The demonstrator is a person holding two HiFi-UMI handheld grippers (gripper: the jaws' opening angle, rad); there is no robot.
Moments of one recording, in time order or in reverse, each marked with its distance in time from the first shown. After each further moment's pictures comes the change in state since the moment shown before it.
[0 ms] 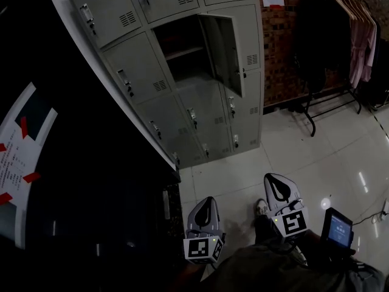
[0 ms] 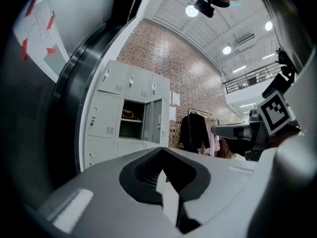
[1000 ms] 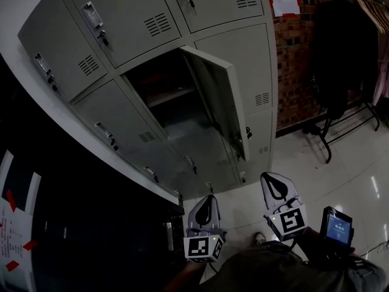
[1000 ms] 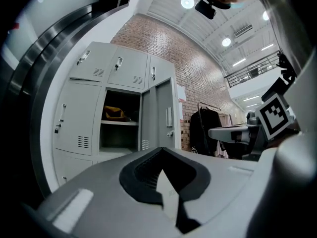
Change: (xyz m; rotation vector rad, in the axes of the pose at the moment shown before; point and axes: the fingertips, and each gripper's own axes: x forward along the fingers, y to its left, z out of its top) left arm 0.345 0.052 0.027 0.062 -0.004 0.017; right arm 0.291 -0.199 -0.005 0.039 -0.044 0.065
